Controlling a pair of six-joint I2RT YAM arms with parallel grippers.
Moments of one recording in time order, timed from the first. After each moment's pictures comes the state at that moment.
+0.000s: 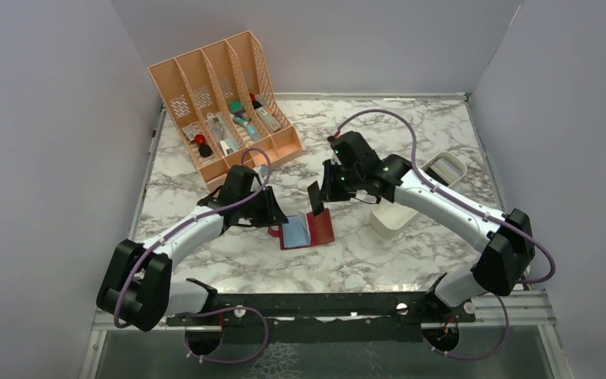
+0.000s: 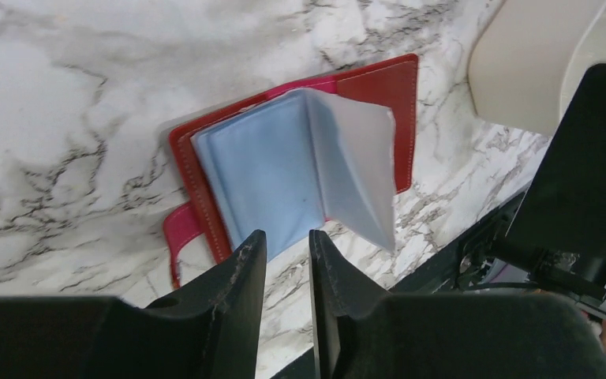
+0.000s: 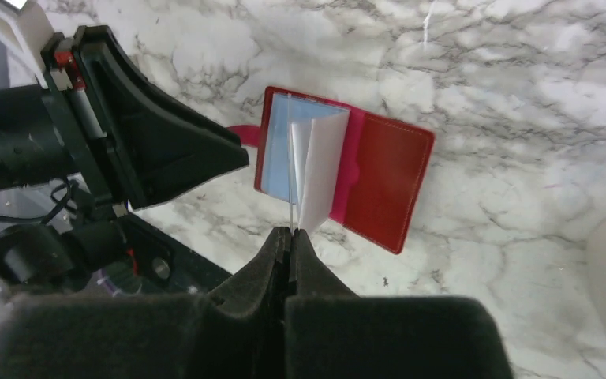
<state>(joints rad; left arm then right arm) -0.44 1.27 0.67 -0.23 0.43 -0.64 0.78 1.53 1.37 -0.72 -0.05 0.59</state>
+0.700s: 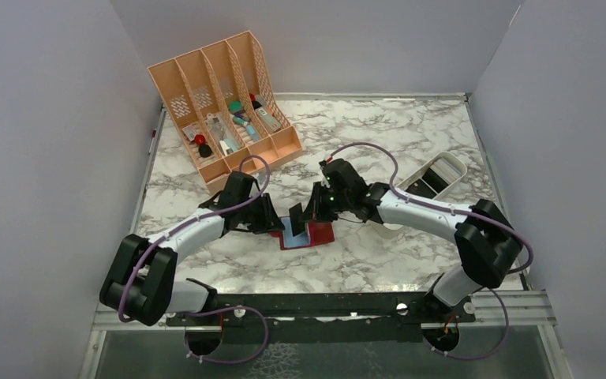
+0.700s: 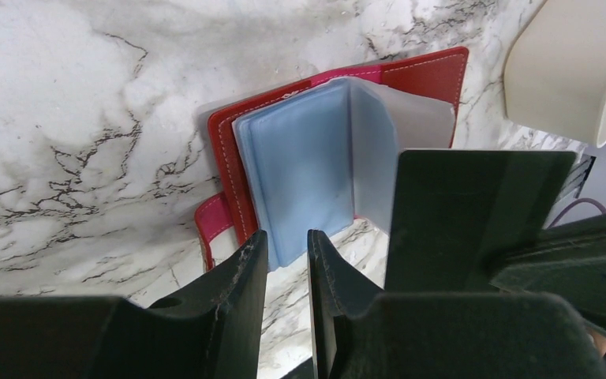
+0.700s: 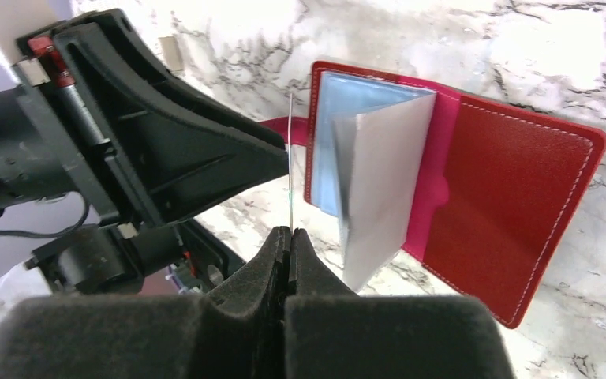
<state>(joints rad) -0.40 1.30 0.60 -0.21 0.43 -0.65 0.83 1.56 0.99 -0.17 -0.25 0.85</state>
